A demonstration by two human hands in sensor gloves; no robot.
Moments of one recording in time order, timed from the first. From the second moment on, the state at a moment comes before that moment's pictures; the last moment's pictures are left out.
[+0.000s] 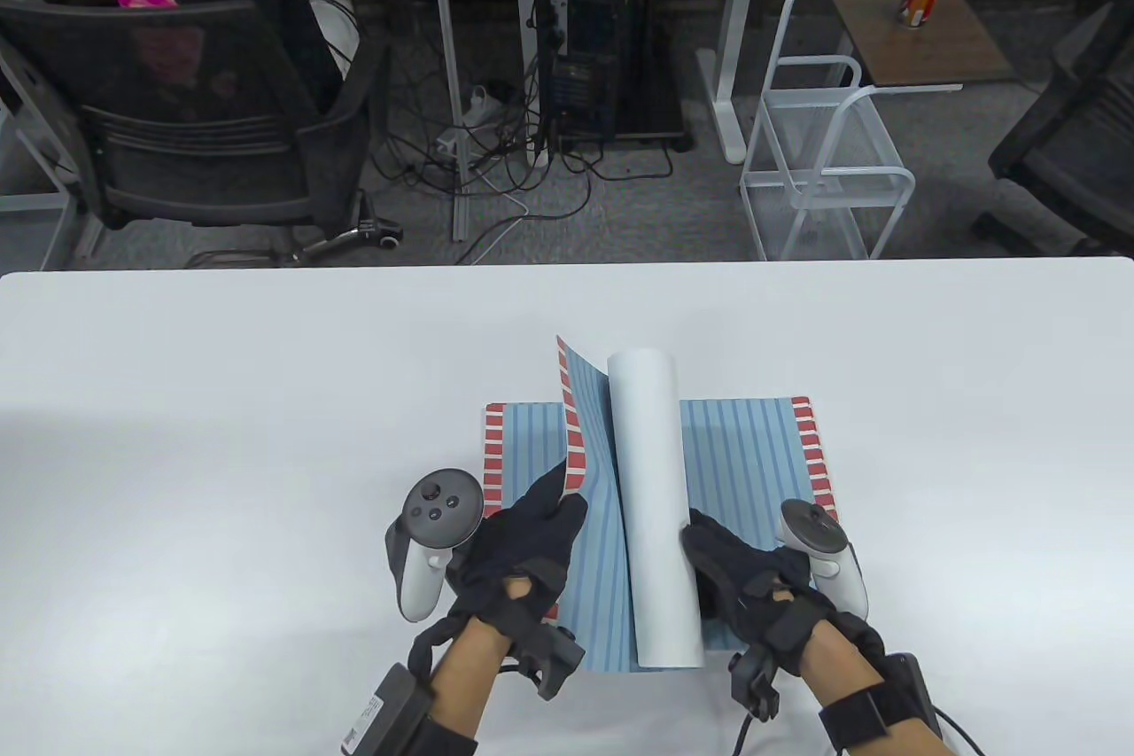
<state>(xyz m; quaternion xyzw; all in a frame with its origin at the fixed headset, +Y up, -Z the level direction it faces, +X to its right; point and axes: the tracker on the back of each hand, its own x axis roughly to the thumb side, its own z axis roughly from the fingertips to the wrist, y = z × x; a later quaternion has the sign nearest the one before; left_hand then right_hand) -0.106 -0.687 -0.270 -0.15 -0.09 0.57 0.80 0.182 -0.784 -0.268 0.02 0.35 0.66 0.67</state>
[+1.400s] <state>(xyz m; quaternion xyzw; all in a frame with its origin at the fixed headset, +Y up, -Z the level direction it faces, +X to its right) -0.120 -0.625 -0.262 -0.10 -0.21 0.56 0.80 0.195 -0.794 -0.269 -0.02 0.35 0.64 0.68</state>
